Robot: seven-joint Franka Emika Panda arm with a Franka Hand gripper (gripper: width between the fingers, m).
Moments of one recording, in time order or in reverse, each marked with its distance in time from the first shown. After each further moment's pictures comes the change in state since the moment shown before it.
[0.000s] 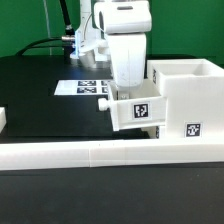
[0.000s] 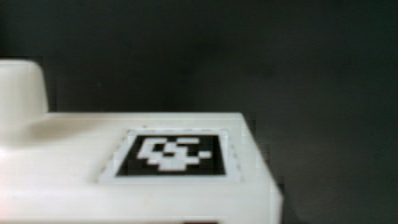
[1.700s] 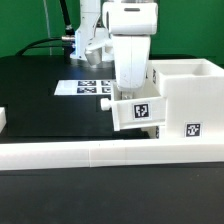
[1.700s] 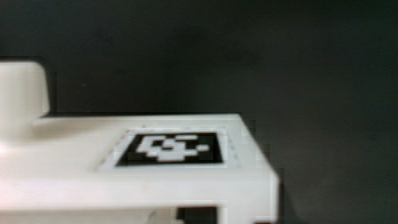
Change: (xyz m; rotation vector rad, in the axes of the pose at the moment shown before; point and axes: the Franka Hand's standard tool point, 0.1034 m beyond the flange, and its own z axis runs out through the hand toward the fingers) arm 0.005 -0.002 0.000 0.015 -0.044 0.056
